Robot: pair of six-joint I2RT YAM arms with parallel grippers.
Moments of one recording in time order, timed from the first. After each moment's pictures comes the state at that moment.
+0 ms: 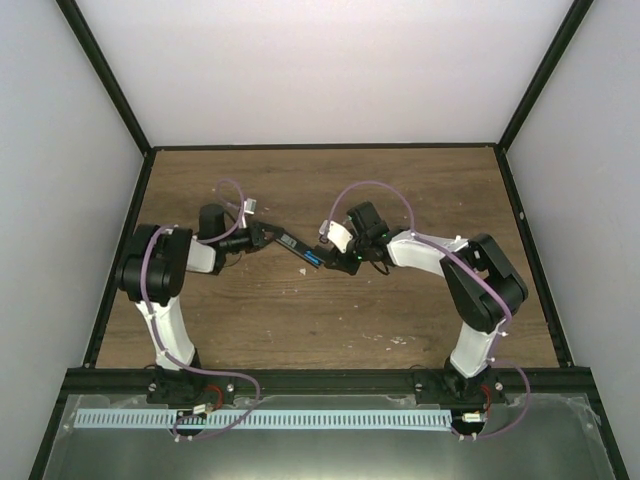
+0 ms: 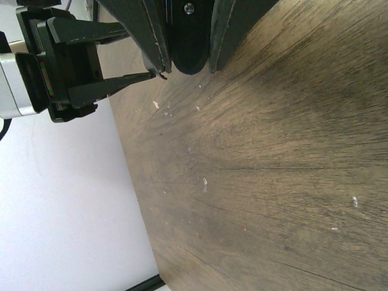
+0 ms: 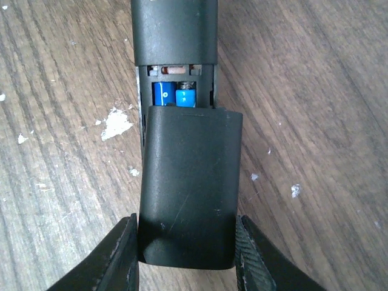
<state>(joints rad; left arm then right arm) -0.12 1.92 0.72 0.76 0.99 -0.76 0.59 1.76 1.00 -0.17 -0.35 -0.44</state>
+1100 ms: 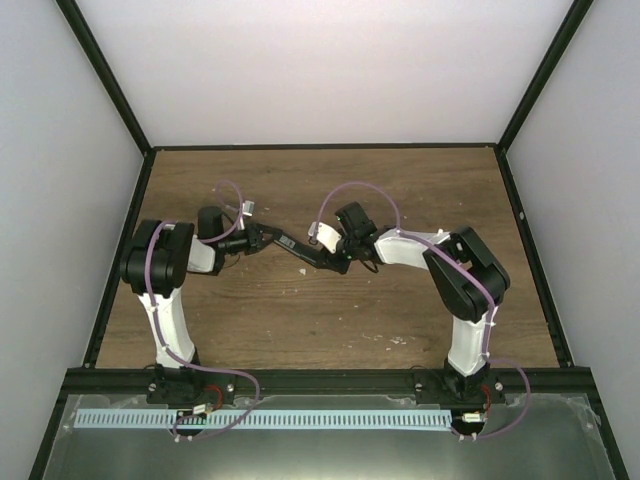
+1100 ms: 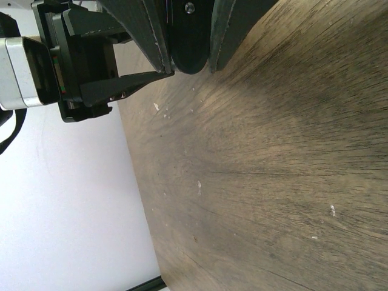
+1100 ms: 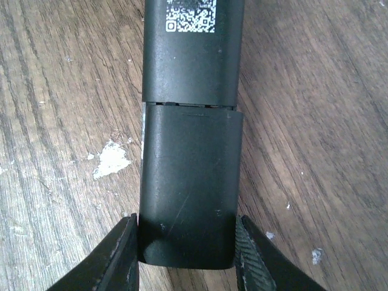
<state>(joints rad) -0.09 2.01 0.73 0.83 1.04 -0.80 0.63 1.87 1.07 -0.12 -0.35 -0.48</state>
